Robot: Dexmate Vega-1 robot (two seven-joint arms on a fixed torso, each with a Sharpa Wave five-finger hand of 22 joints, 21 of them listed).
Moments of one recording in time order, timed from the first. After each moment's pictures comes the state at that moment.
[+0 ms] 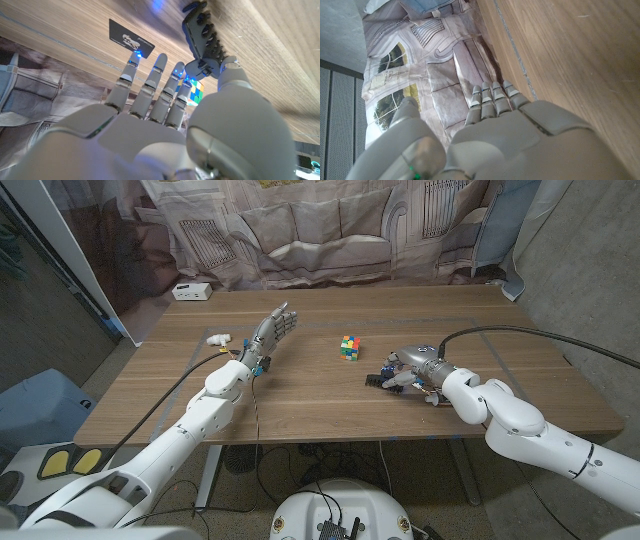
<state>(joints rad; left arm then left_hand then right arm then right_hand) 0.80 0.50 0.44 -1.28 -0.60 -0.33 -0.12 0.24 0.05 0.28 -0.11 0.18 0.30 0.12 0.19 0.18 0.30 0.10 0.22 0.20 0.22 0.08 0.19 0.18 0.13 0.10 0.20 0.17 -1.01 -1.00 -0.60 -2.14 -0.72 -0.44 0.16 0.79 -0.03 0.21 -0.09 0.24 0.78 -0.21 0.32 0.18 0.83 -0.19 0.21 0.30 0.80 -0.09 0.22 0.36 0.64 0.15 0.20 0.18</state>
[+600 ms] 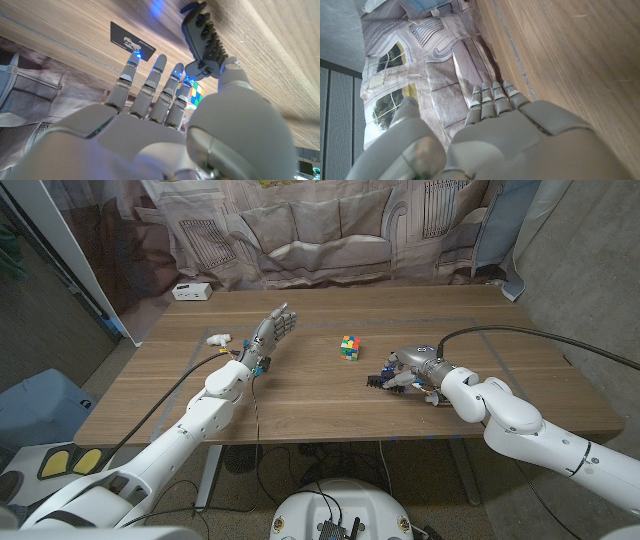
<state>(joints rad) 0.80 0.49 0.44 -1.27 -0.60 -0.33 -0.12 0.24 0.05 0.27 -0.11 0.18 0.30 0.12 0.19 0.18 0.30 0.10 0.22 0.20 0.22 0.08 0.19 0.18 0.13 0.10 0.20 0.17 -1.00 -0.99 -0.62 -2.14 -0.74 -0.44 0.19 0.79 -0.03 0.21 -0.10 0.24 0.77 -0.21 0.30 0.19 0.81 -0.19 0.20 0.29 0.78 -0.09 0.22 0.36 0.63 0.16 0.20 0.18</state>
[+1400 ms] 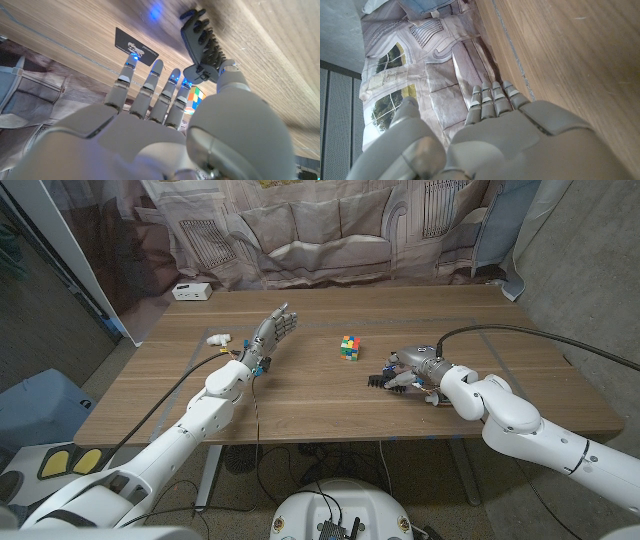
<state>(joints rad) 0.79 0.49 0.44 -1.27 -0.60 -0.32 -0.13 0.24 0.05 0.28 -0.11 0.18 0.30 0.12 0.19 0.18 0.30 0.10 0.22 0.20 0.22 0.08 0.19 0.18 0.13 0.10 0.20 0.17 -0.98 -0.99 -0.63 -2.15 -0.78 -0.48 0.26 0.75 -0.05 0.21 -0.10 0.24 0.65 -0.21 0.23 0.19 0.68 -0.18 0.18 0.29 0.65 -0.06 0.20 0.36 0.56 0.20 0.19 0.18</state>
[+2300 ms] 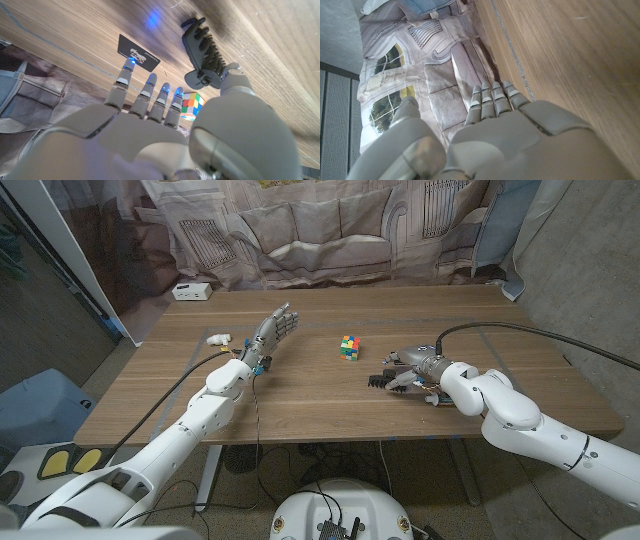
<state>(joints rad) 0.78 0.49 0.45 -1.25 -0.60 -0.31 -0.13 0.24 0.05 0.28 -0.12 0.18 0.30 0.12 0.19 0.18 0.31 0.10 0.22 0.20 0.22 0.08 0.19 0.18 0.13 0.10 0.20 0.17 -0.96 -1.00 -0.63 -2.16 -0.79 -0.50 0.34 0.69 -0.08 0.21 -0.11 0.24 0.34 -0.16 0.18 0.20 0.36 -0.10 0.17 0.27 0.39 -0.04 0.18 0.35 0.49 0.21 0.19 0.18</state>
